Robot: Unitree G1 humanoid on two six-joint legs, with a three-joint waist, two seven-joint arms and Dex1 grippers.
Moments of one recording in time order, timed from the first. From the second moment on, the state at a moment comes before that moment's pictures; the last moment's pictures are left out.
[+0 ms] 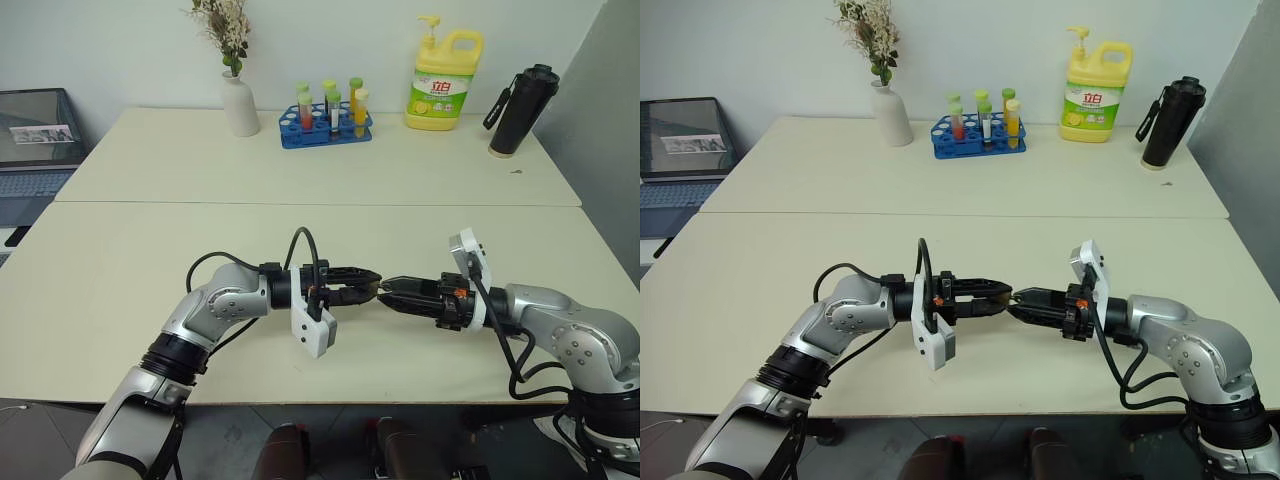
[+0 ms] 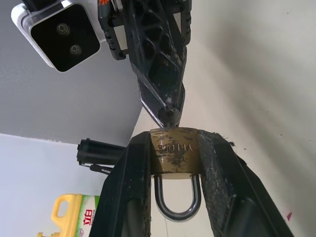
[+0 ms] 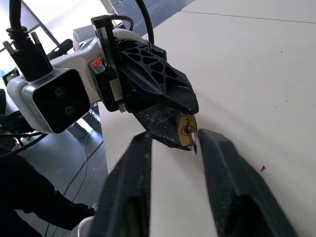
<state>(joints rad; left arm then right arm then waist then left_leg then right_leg) -0.56 0.55 -0.33 0.20 0.33 -0.96 -0.69 -0.31 -0.61 -0.02 -0.39 0.89 0.92 0.81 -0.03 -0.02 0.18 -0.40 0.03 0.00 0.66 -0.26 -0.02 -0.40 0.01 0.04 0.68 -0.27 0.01</state>
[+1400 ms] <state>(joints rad) -0.55 0.60 -0.34 0.19 0.51 -1.01 -0.52 -0.61 -0.54 -0.10 -0.11 1.09 1.51 0.61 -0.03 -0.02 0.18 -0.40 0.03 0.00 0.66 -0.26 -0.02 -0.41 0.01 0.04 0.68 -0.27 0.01</state>
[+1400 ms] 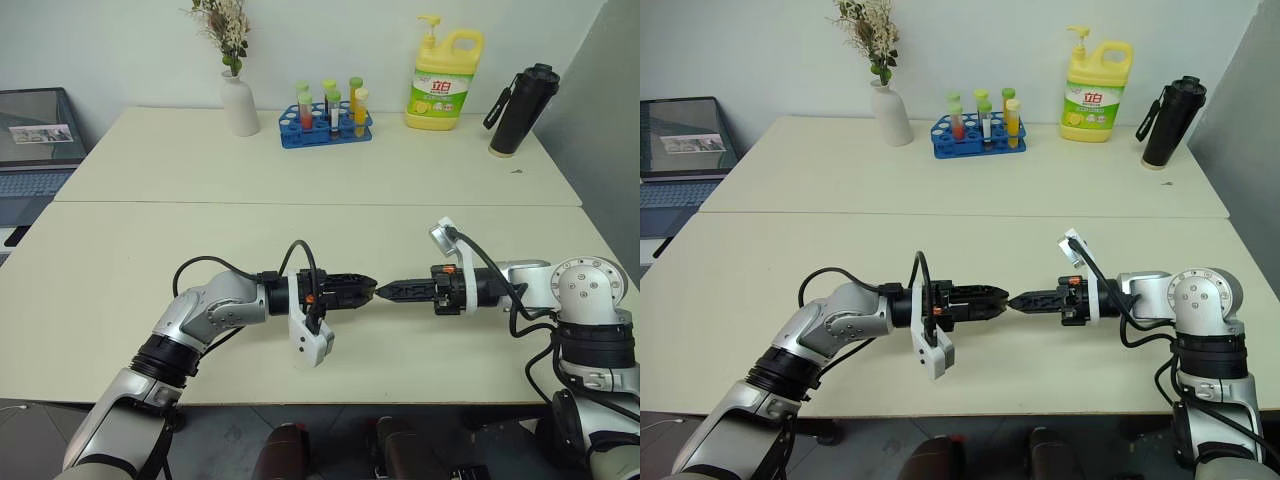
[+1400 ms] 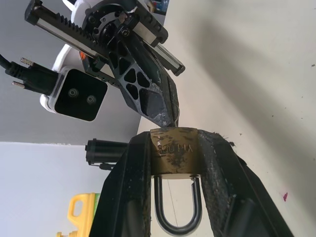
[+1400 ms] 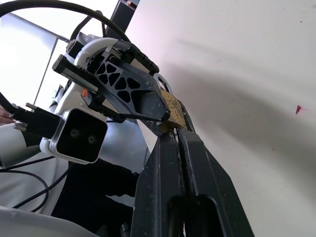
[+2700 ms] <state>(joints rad) -0.55 0.59 -0.36 0.17 0.45 -0.96 -0.54 -0.40 -0.57 0.06 -0.35 0.79 0.96 0.78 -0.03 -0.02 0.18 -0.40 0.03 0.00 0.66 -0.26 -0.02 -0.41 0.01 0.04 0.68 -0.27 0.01</state>
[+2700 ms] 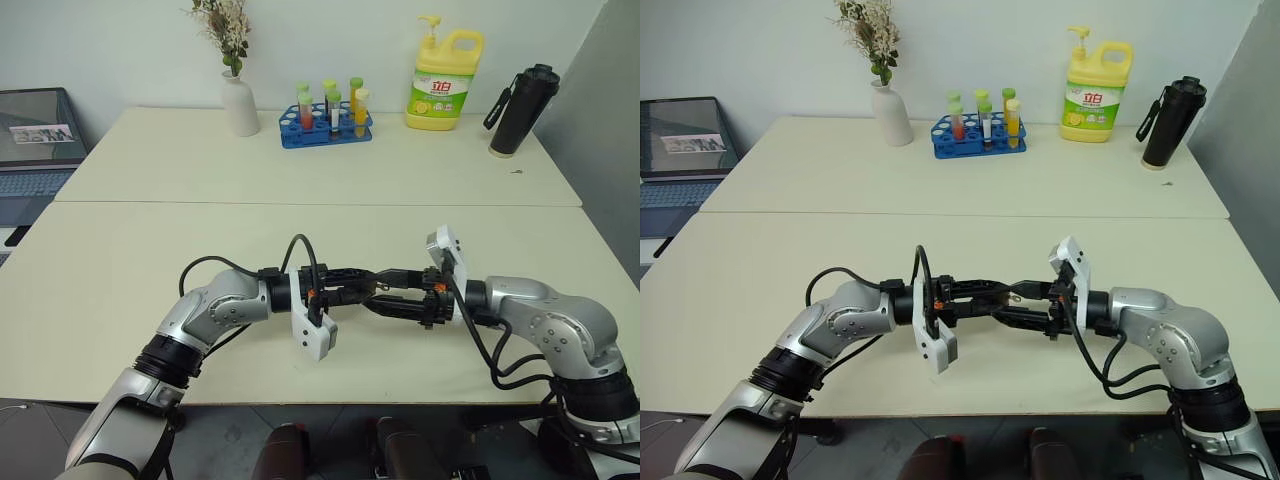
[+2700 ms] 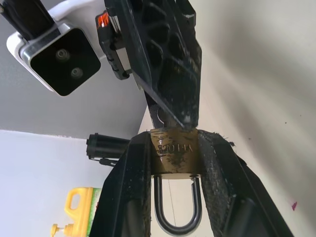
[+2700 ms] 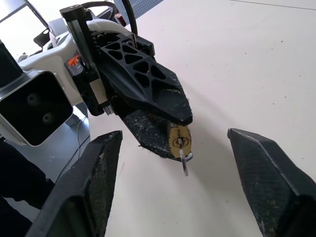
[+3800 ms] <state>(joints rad) -0.43 0.65 -0.36 0.06 0.18 -0.89 -0.67 -0.40 -0.56 0.07 -0.34 0.79 0.95 0.82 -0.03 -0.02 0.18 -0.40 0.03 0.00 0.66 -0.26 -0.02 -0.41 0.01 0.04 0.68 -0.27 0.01</state>
